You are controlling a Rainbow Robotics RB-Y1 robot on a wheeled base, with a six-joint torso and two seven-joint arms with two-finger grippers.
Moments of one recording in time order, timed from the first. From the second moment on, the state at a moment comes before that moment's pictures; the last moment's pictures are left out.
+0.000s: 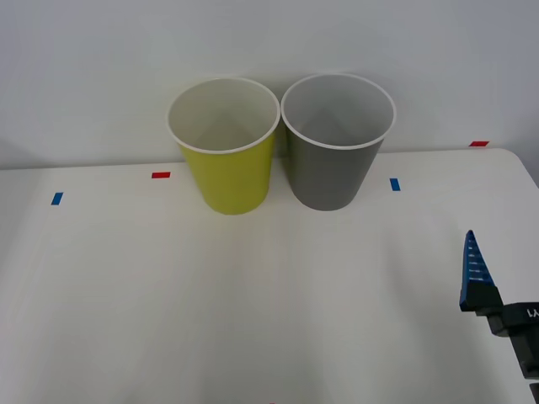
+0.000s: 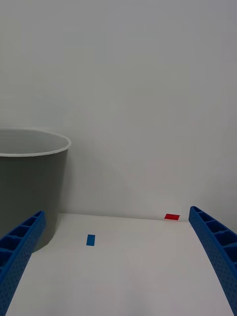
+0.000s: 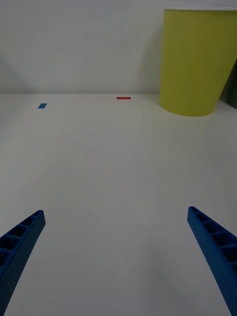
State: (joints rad) right arm 0.80 -0.25 0.01 -2.27 -0.09 -0.32 1.54; left arm 1.24 0.09 -0.01 -1.95 -0.35 -0.75 -1.05
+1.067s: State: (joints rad) right arm 1.22 -0.33 0.10 -2.24 -0.18 -0.60 1.54; left arm 1.24 0.09 -0.01 -1.95 -0.35 -0.75 -1.05
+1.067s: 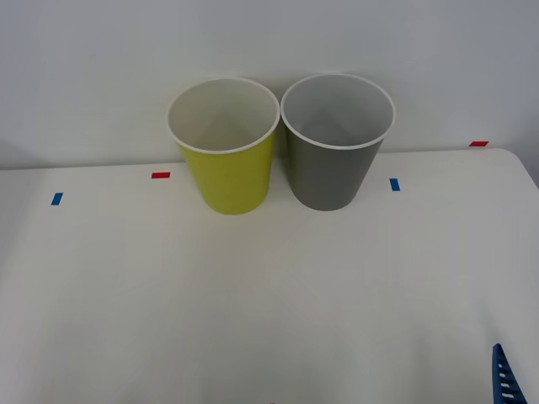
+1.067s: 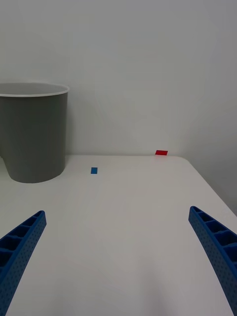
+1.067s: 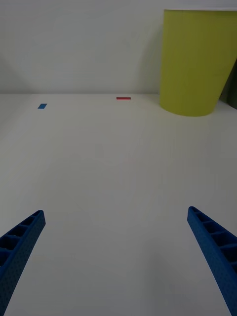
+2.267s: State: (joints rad) right arm 1.24 -0.33 0.12 -2.24 -0.18 -0.63 1.54; left arm 1.24 0.09 -0.01 -1.95 -0.35 -0.75 -1.05
